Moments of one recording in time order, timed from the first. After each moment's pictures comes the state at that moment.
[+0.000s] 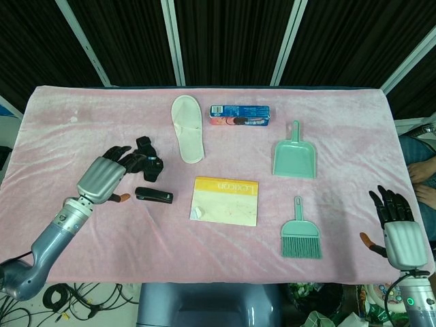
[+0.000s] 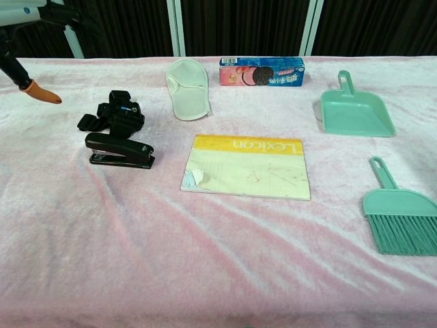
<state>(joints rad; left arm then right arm) -0.67 -1.15 -0.14 -1.69 1.31 0.97 0.27 0.14 -1.23 -0.01 -1.43 -1.50 1.53 0.02</state>
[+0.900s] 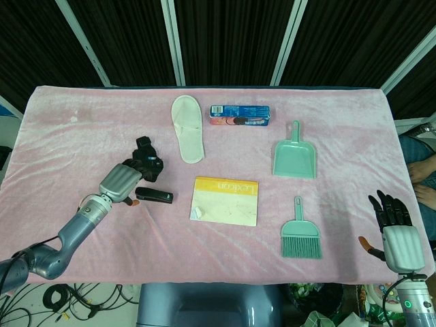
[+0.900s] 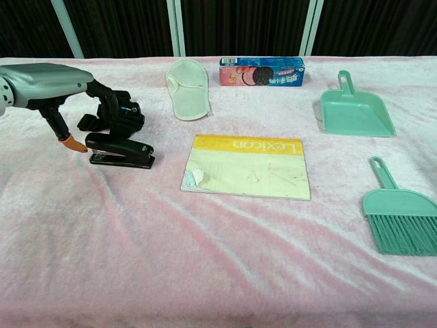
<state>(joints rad) -0.77 -1.40 -0.09 -1.35 1.30 0.81 0.17 0.12 -1.27 0.02 -1.37 -1.51 1.51 0.04</state>
